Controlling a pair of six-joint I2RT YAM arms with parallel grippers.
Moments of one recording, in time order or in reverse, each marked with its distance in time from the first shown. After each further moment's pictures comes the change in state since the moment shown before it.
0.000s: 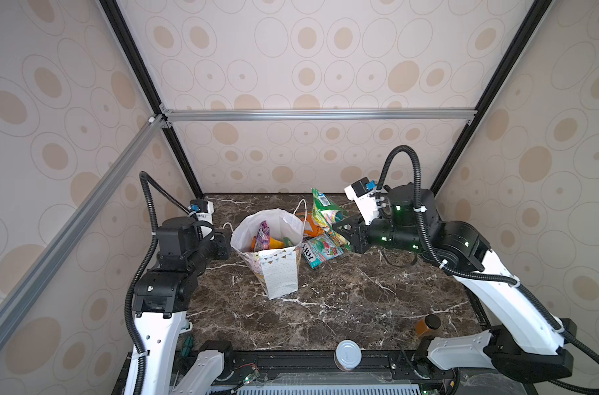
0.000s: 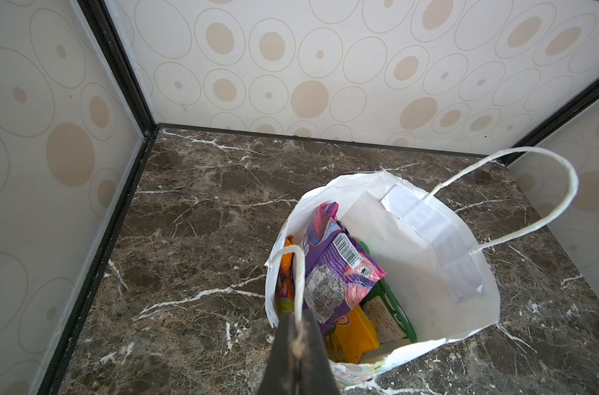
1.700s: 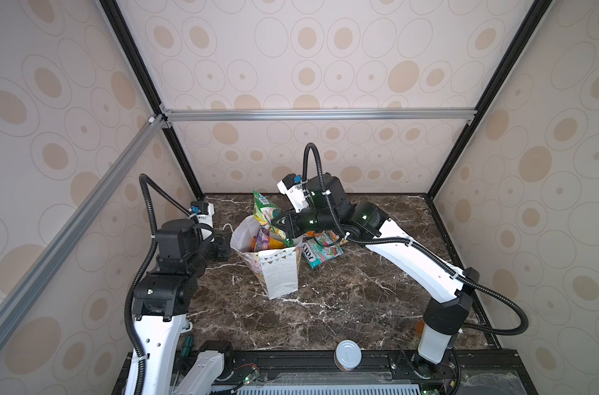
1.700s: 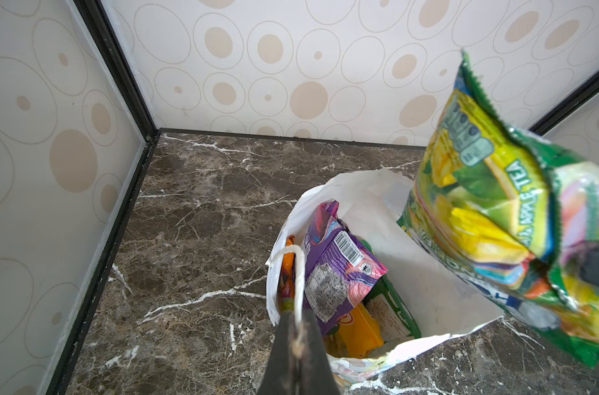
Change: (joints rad) left arm 0.000 -0.021 -0.020 0.008 0.014 0.026; right arm 0.045 0.489 0.278 0.190 -0.157 0.150
